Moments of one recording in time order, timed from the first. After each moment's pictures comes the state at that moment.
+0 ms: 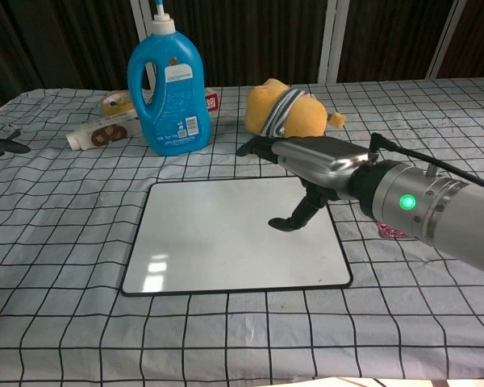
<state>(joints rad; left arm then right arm) -0.35 -1.16 -0.08 -1.70 1.39 1.05 0.10 0.71 -1.71 0.21 -1.53 -1.15 0.93 -0.51</state>
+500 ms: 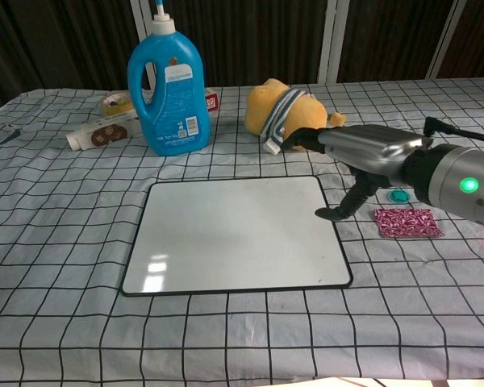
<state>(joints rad) -0.25 -1.13 0.00 -1.71 1.48 1.25 0.14 0.68 -1.55 0.16 -1.63 -1.11 0.97 -0.54</state>
